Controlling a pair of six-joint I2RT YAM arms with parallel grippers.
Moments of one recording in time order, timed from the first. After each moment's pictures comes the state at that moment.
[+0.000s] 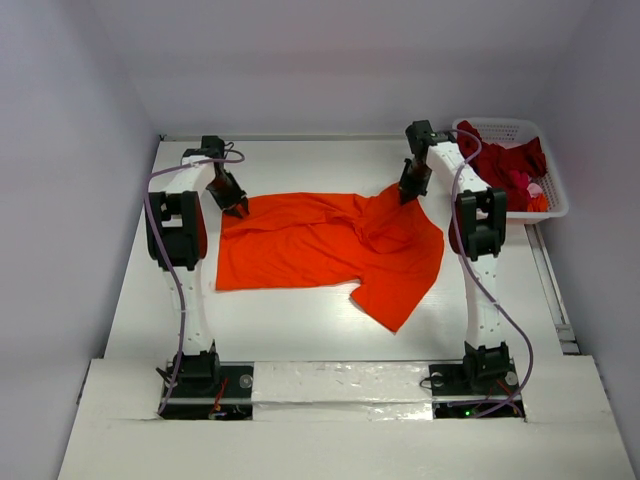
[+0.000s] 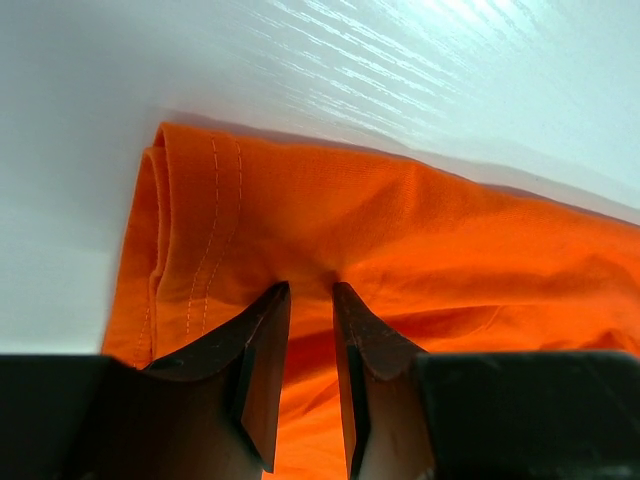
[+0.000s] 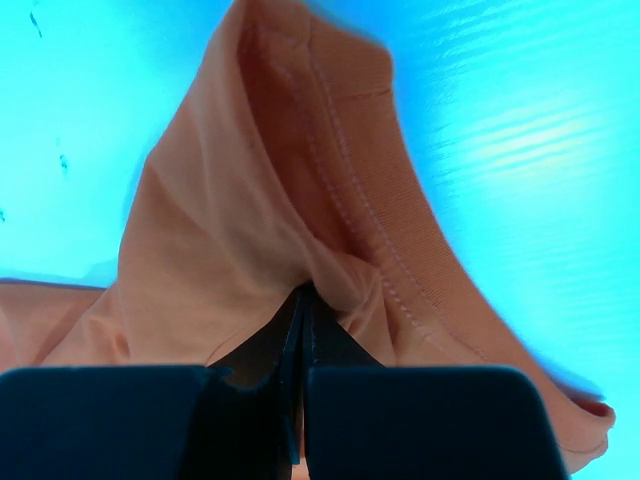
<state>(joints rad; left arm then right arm) 0.00 2.24 1.81 -0.88 0.16 -0.54 0.17 2.46 2.24 -1.09 0.01 0.55</state>
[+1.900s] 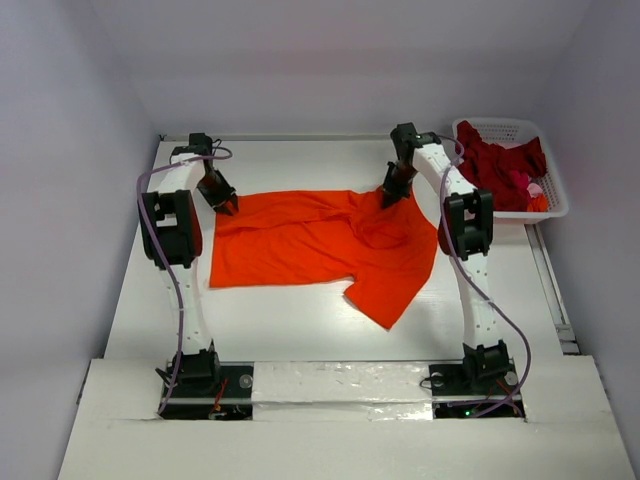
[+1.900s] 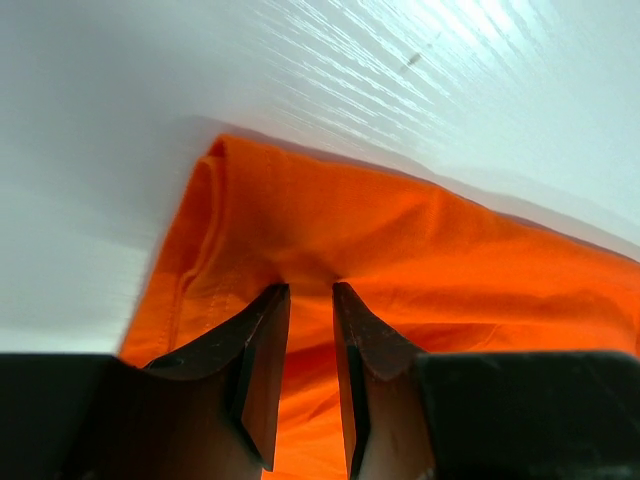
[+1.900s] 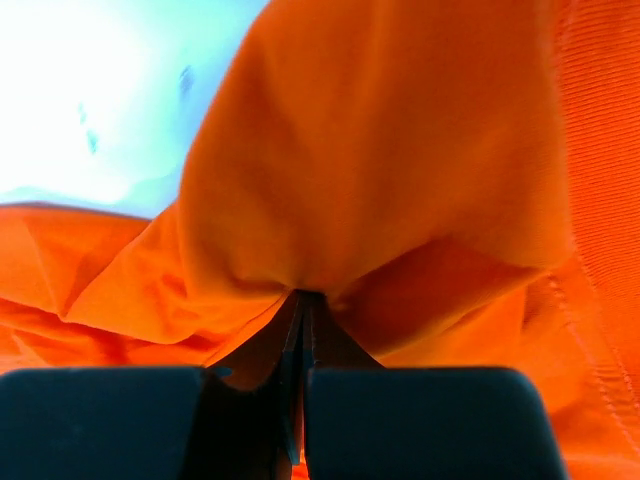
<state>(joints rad) 0.06 2.28 1.87 -0.91 0.15 -0.55 0.24 2.54 2.35 -1.15 -0.13 0.59</state>
